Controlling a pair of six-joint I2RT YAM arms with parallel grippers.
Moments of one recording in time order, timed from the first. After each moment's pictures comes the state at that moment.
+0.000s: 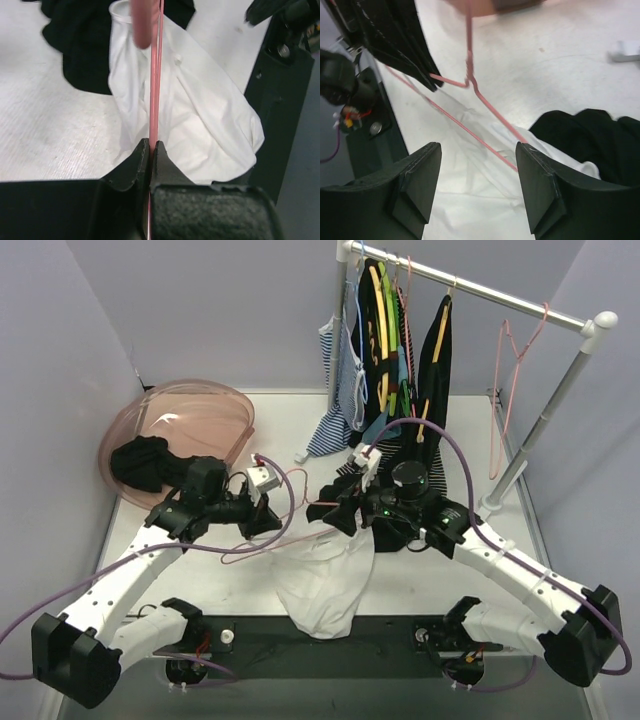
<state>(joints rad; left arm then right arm) -0.48 1.04 0.84 -0.52 0.71 0.23 0.72 1.10 0.80 -0.10 -0.46 0.07</state>
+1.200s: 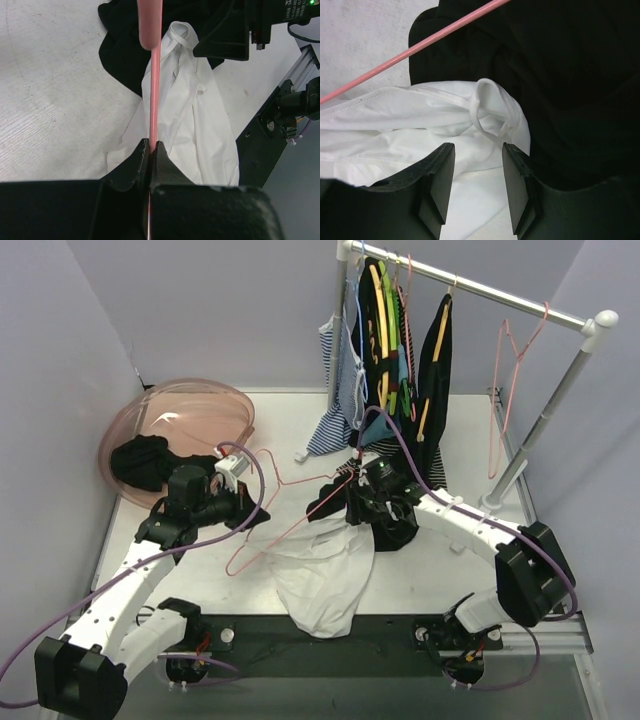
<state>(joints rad) -0.30 0.92 0.68 -0.34 0.61 -0.24 0.63 1.43 0.88 -0.38 -0.04 0.33</state>
